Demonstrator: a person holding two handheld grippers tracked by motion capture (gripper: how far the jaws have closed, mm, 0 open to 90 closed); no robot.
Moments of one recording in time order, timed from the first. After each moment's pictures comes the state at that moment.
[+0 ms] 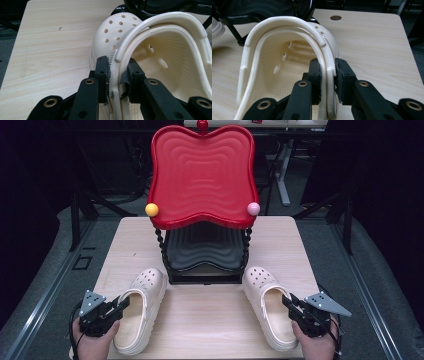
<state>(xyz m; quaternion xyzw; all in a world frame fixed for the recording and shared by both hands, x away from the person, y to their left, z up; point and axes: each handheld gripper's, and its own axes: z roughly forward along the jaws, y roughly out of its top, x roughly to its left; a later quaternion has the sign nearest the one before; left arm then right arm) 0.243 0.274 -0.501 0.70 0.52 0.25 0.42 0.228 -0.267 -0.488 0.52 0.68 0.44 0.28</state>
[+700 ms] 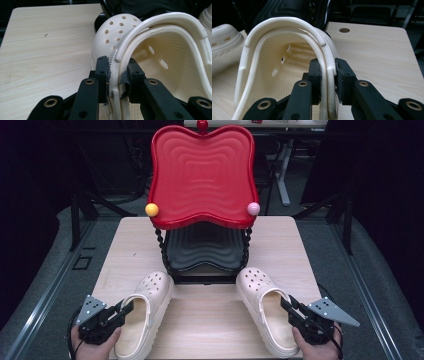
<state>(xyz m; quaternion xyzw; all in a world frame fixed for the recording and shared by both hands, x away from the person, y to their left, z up) 0.222 0.259 -0.487 0.71 0.49 0.24 0.45 0.206 -0.258 -0.468 0.49 0.67 0.48 0.28</state>
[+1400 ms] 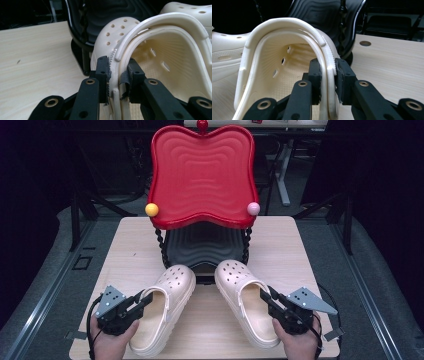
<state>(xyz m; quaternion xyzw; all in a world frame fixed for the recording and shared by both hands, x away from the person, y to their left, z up) 0.239 0.212 -0.461 0.72 0.43 0.24 0.49 0.225 -0.214 -0.452 0.45 0.68 0.51 0.26</state>
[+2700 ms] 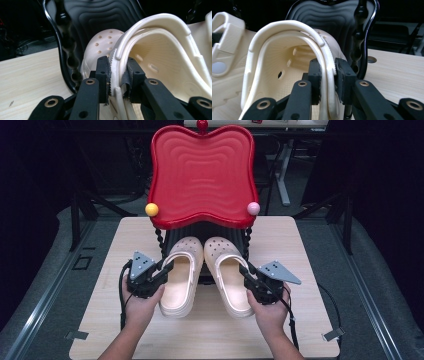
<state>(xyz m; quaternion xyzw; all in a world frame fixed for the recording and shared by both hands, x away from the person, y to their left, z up) 0.310 0.157 -0.438 0.71 0.41 0.29 0.49 0.292 -0.162 -0.450 0.45 0.66 0.52 0.29</state>
